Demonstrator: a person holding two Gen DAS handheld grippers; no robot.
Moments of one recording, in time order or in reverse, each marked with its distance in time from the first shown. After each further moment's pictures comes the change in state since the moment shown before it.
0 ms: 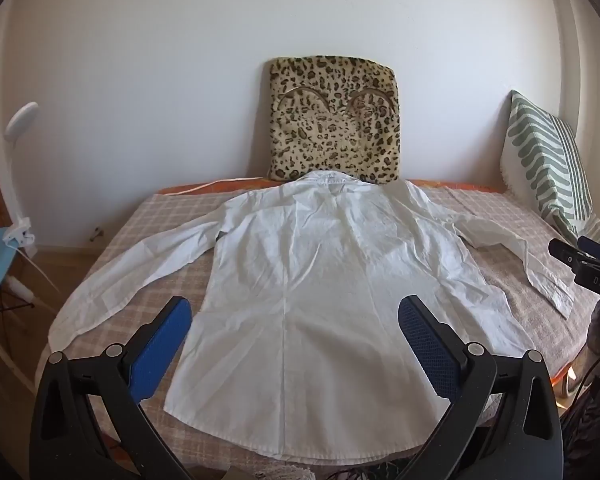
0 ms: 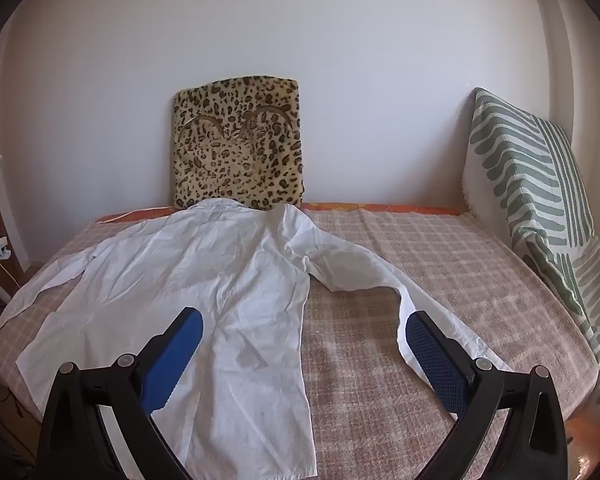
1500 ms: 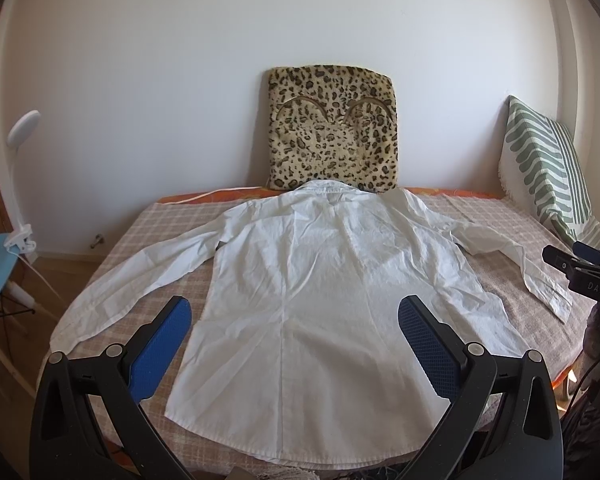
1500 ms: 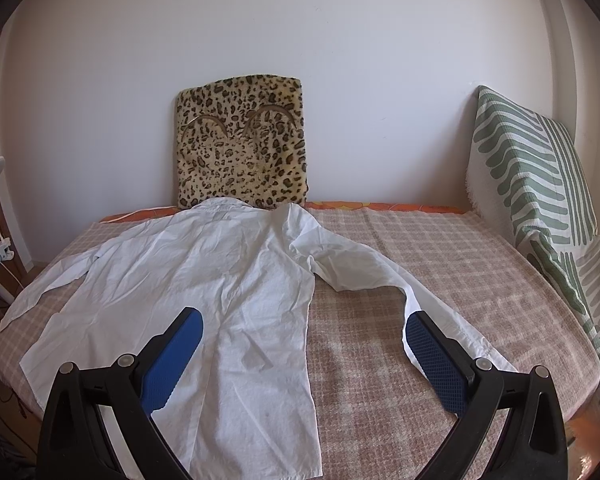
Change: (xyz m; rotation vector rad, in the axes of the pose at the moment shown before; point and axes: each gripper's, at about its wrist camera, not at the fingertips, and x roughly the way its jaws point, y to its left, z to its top) left arm -0.008 -0.001 0.009 0.006 -0.029 0.010; right arm 0.001 0.002 0.001 0.011 0.007 0.013
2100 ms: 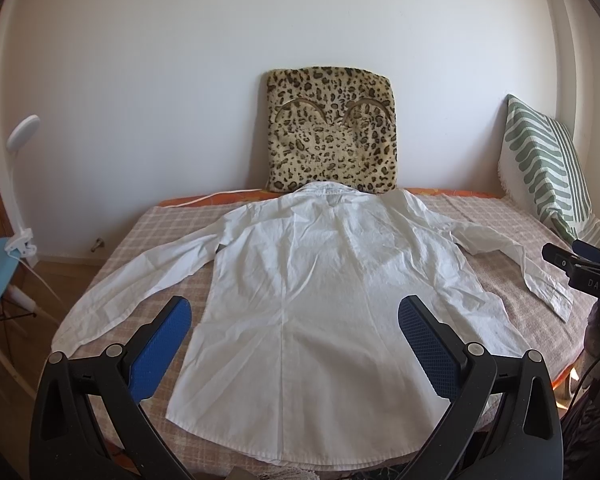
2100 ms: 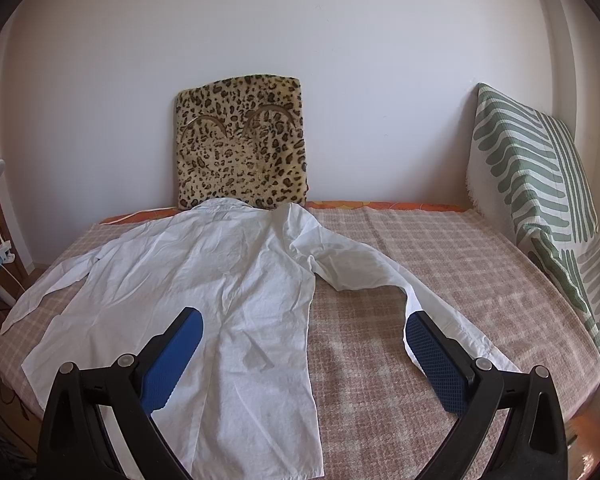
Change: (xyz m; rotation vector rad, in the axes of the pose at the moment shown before) left arm -0.002 0.000 0.007 0.004 -0.003 0.000; right arm 0.001 -0.001 0.000 0.008 0.002 0.004
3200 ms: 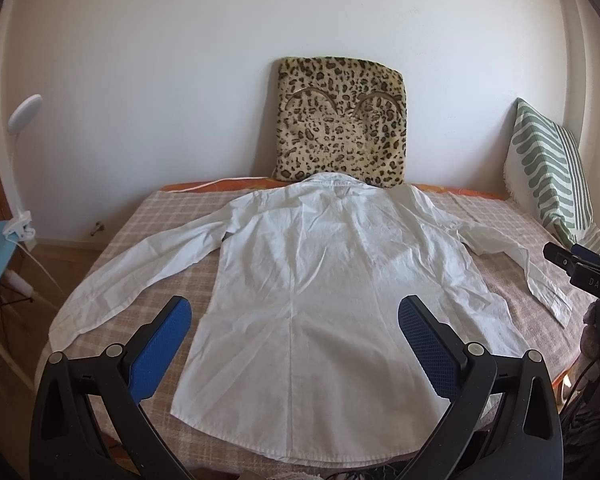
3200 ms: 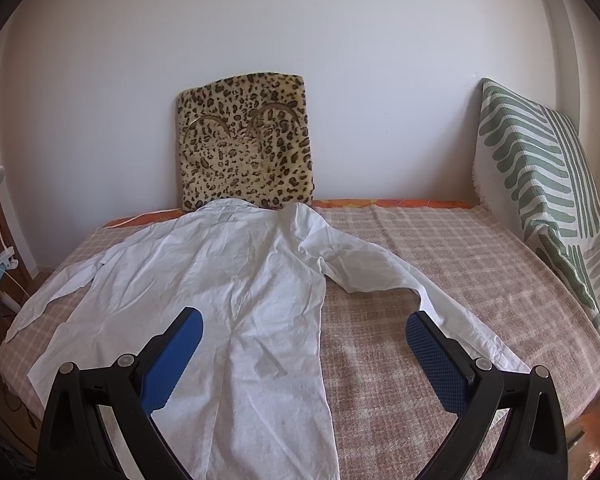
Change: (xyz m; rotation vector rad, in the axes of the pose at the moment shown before) left arm 0.013 0.019 -0.004 -0.045 0.038 -0.001; right arm 0.008 0.011 0.002 0.019 0.012 0.020
